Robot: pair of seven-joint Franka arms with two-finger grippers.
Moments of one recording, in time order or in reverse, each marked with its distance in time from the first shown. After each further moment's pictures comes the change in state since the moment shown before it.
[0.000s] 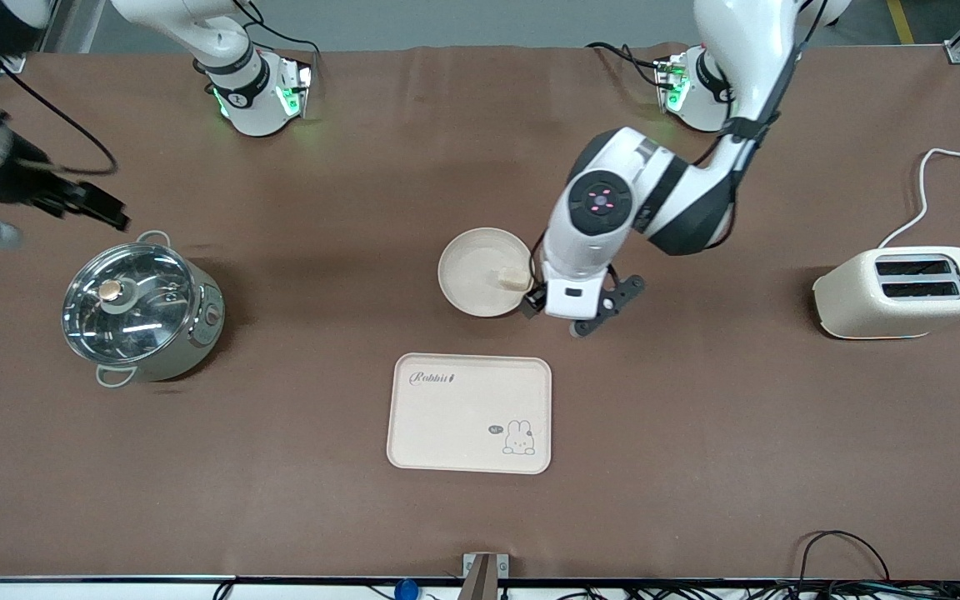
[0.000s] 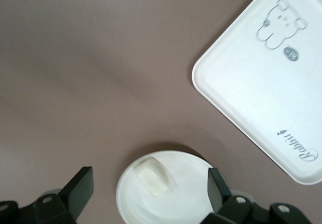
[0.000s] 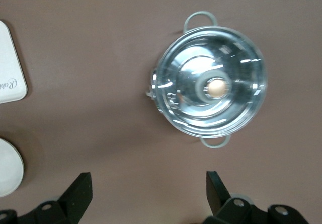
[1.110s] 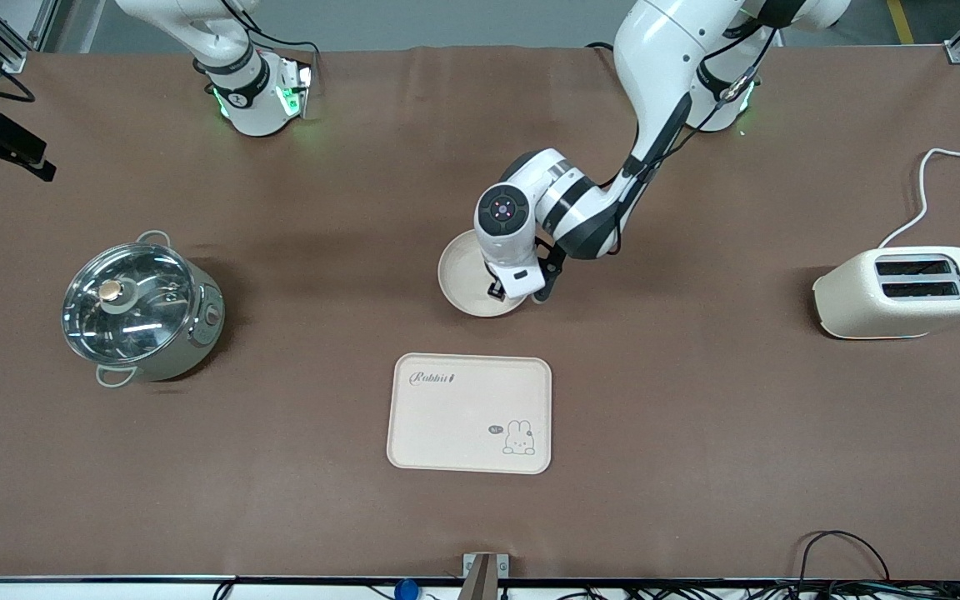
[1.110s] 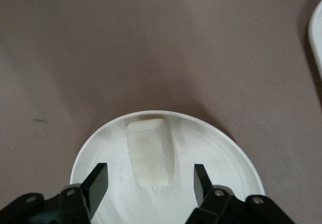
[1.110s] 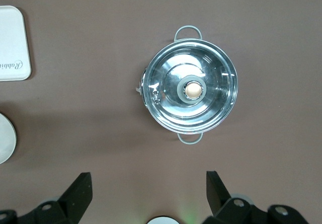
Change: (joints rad) left arm -0.142 0.154 0.000 -0.084 0.027 0.148 -0.564; right arm -0.102 -0.019 0.060 0.101 -0.003 -0.101 -0.166
